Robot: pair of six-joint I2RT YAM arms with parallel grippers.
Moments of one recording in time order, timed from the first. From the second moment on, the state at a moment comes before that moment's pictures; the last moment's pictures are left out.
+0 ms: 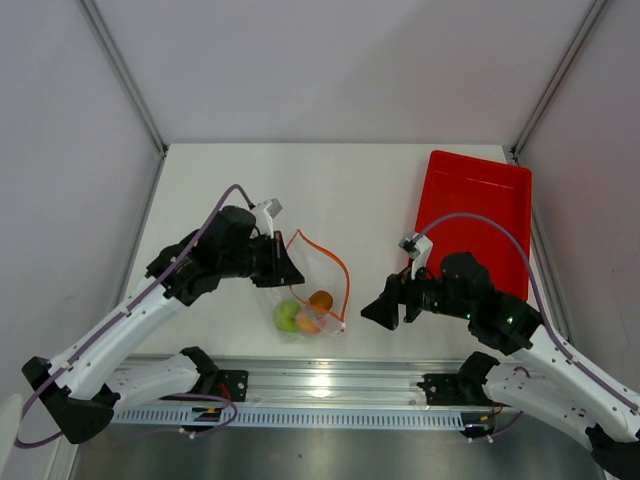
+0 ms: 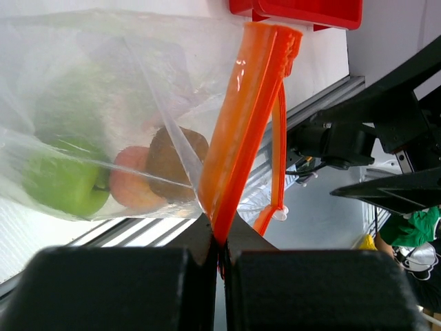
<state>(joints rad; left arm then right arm) -0.72 0.99 1.11 -0.81 0.26 -0.72 0.83 0.70 0.78 -0.50 -0.28 0.46</state>
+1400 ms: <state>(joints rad) -0.72 1.01 1.03 -0.65 0.32 -0.69 1.26 1.08 0.83 -0.32 0.44 0.37</state>
